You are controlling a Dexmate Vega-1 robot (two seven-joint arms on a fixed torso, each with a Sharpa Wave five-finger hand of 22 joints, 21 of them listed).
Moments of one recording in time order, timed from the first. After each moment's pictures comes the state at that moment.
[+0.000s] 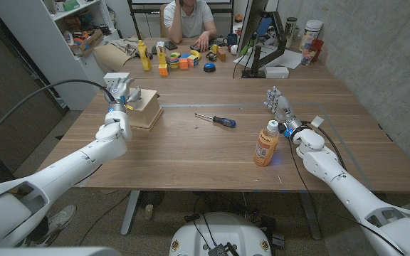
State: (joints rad) left arm 0.61 0.79 0.70 -1.45 0.47 0.62 0.46; left_hand 0.13 0.04 0.68 0.01 0.19 0.22 -0.22 0.22 0.20 0.15 -0.16 0.20 0.20 0.05 -0.04 0.18 0.18 0.17 0.20 0.21 0.18; right arm -0.80 -0.43 -0.32 -1.23 0.56 0.25 0.11; right_hand 0.02 0.08 0.27 0.18 0.27 -0.03 -0.02 0.19 0.18 -0.07 -0.06 0.18 0.18 -0.14 -0.04 0.20 0.18 -0.08 -0.03 0.42 0.19
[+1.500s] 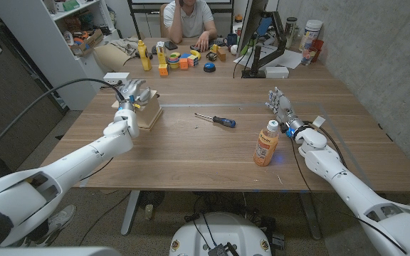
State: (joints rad) left arm 0.54 0.74 0.77 -1.36 0.43 0.54 0.45; left_hand 0.10 0.05 0.67 0.02 0.20 0.21 -0.22 0.21 0.20 0.15 -0.16 0.20 0.20 0.05 -0.03 0.19 0.18 0.18 0.18 0.21 0.18; right arm -0.78 -0.43 -0.32 -1.17 0.58 0.25 0.15; right_hand 0.02 0.08 0.26 0.18 0.27 -0.03 -0.02 0.19 0.18 -0.06 -0.06 0.18 0.18 -0.14 -0.04 0.20 0.18 -0.08 -0.03 0.42 0.19
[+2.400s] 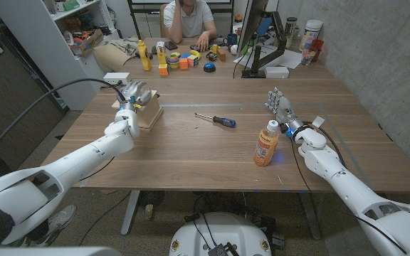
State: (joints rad) left arm 0.53 0.73 0.78 -1.35 0.42 0.55 0.43; left_hand 0.10 0.06 0.66 0.02 0.21 0.21 -0.22 0.21 0.20 0.15 -0.16 0.20 0.20 0.05 -0.03 0.19 0.18 0.18 0.18 0.21 0.18; right arm -0.77 -0.42 -0.32 -1.15 0.58 0.26 0.16; right_hand 0.02 0.08 0.26 0.18 0.27 -0.03 -0.02 0.19 0.18 -0.06 -0.06 0.18 0.18 -0.14 -0.03 0.20 0.18 -0.08 -0.03 0.41 0.19
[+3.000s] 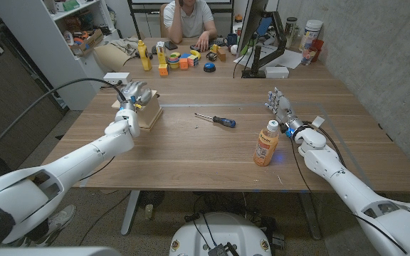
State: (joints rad) left arm 0.52 0.73 0.79 -1.35 0.42 0.55 0.43; left_hand 0.09 0.06 0.66 0.03 0.21 0.21 -0.22 0.21 0.20 0.15 -0.16 0.20 0.20 0.05 -0.03 0.19 0.18 0.18 0.18 0.21 0.18; right arm -0.76 -0.42 -0.32 -1.13 0.57 0.26 0.17; right_hand 0.02 0.08 0.25 0.18 0.27 -0.03 -0.02 0.19 0.18 -0.06 -0.06 0.18 0.18 -0.14 -0.03 0.20 0.18 -0.08 -0.03 0.41 0.19
